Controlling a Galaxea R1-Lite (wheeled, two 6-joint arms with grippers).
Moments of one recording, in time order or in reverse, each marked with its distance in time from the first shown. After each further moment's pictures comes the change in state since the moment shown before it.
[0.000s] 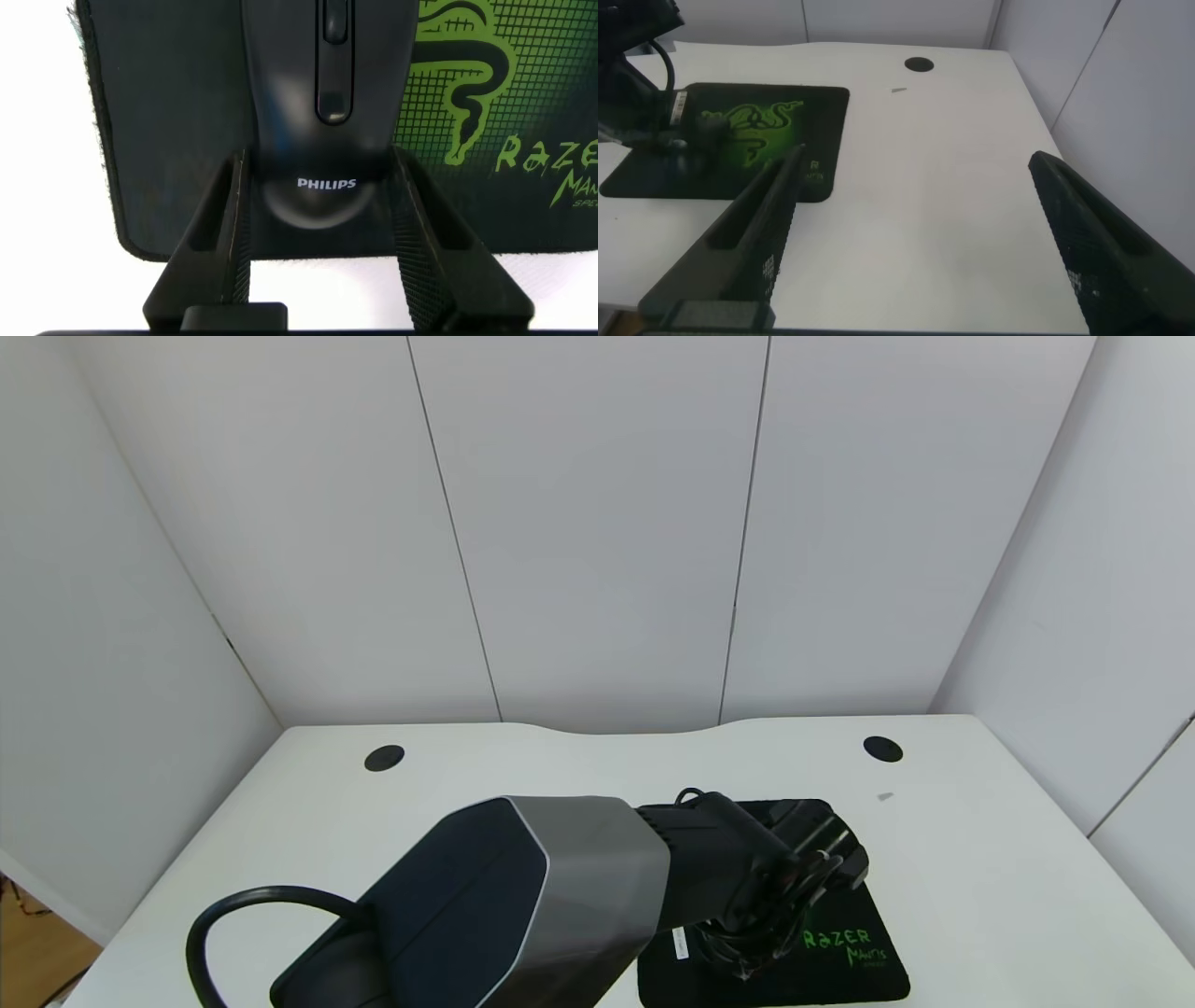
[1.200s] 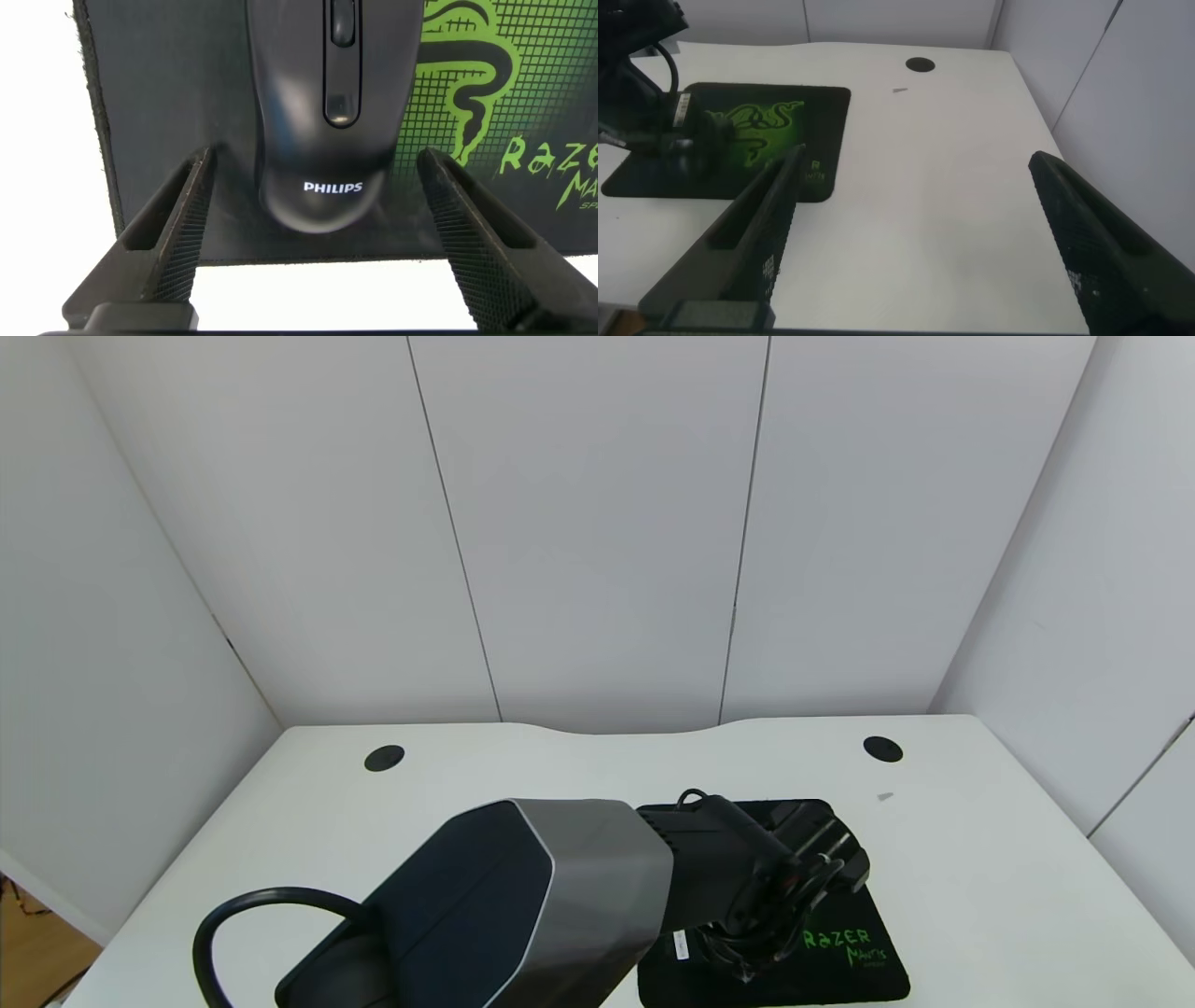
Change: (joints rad) left arm -0.002 0.004 0.000 -0.001 0.010 0.010; right arm 0.000 0.000 0.000 0.000 0.000 0.000
